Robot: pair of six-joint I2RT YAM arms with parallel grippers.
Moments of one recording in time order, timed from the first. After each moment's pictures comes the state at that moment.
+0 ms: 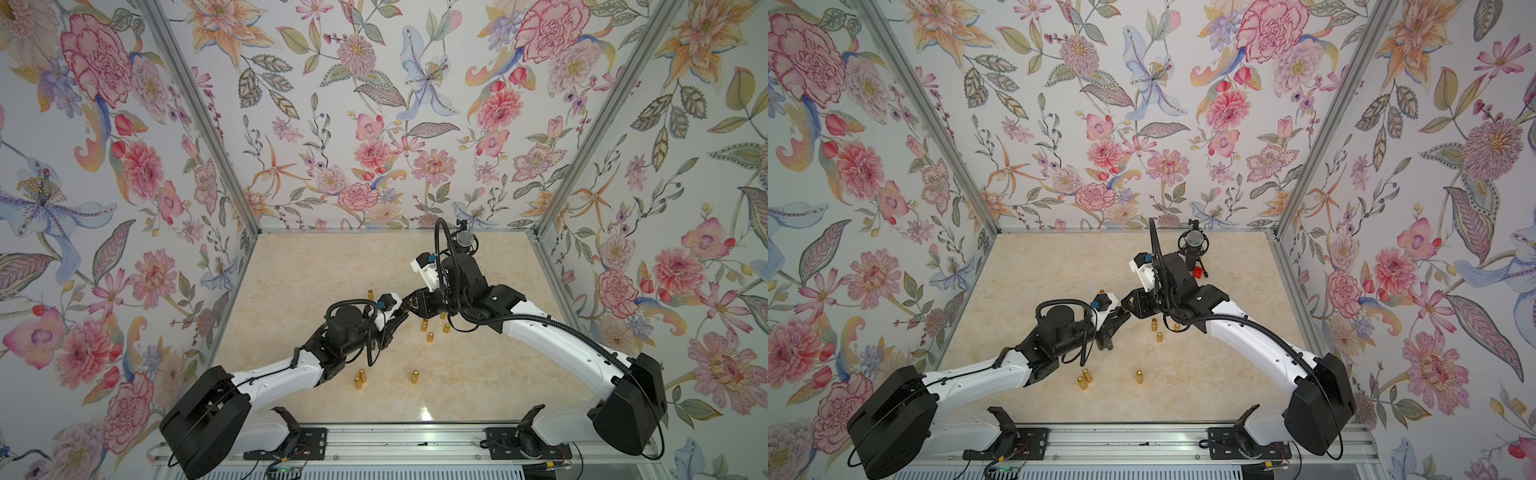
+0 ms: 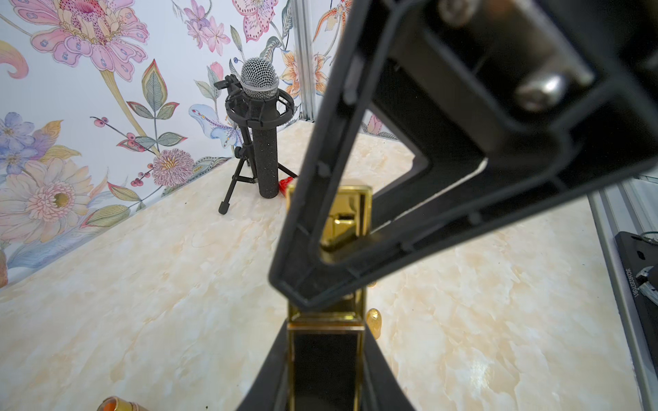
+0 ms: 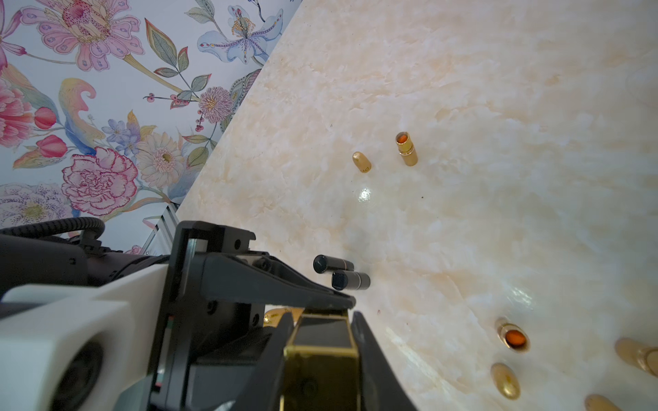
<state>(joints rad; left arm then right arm) -0.75 1.28 0.52 0.55 0.21 0.09 0.72 1.40 1.18 -0.44 -0.38 0.38</state>
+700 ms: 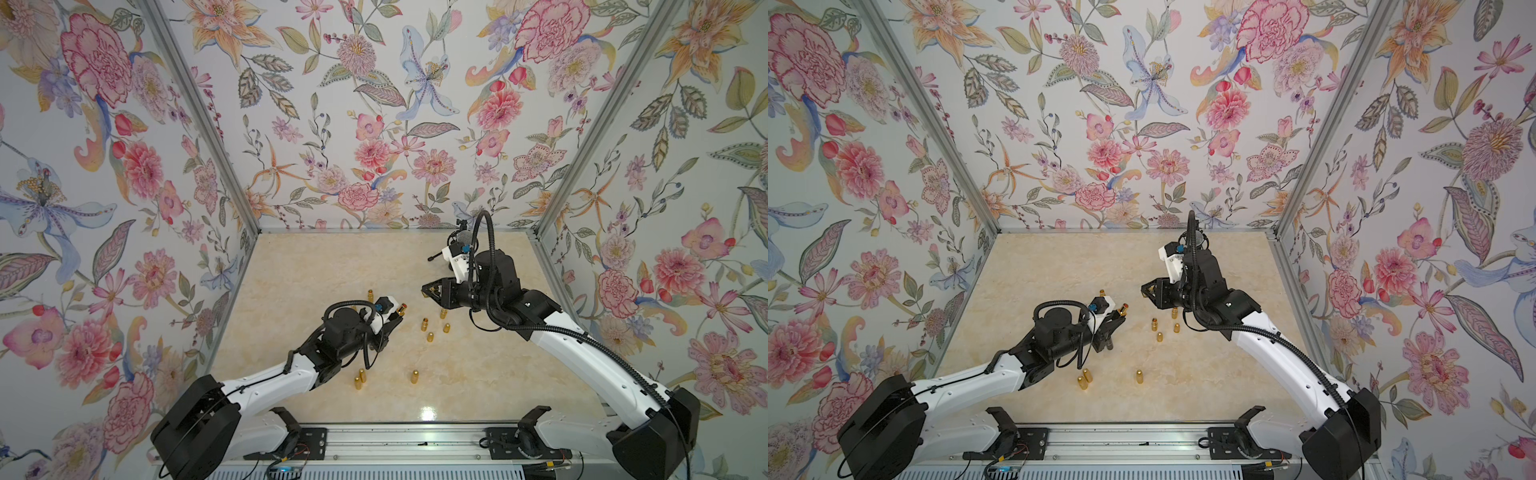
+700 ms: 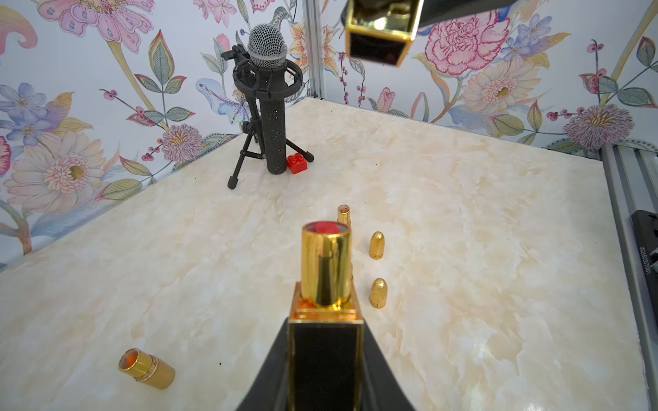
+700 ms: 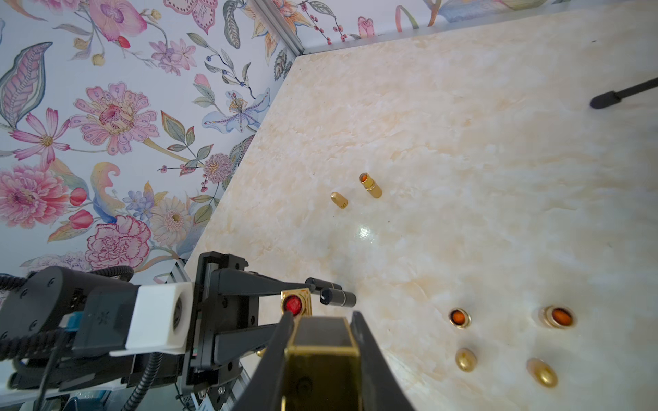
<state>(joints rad) -0.75 1.20 0.50 0.44 0.18 0.11 0.59 1.21 1.11 -0.43 -0.34 0.47</state>
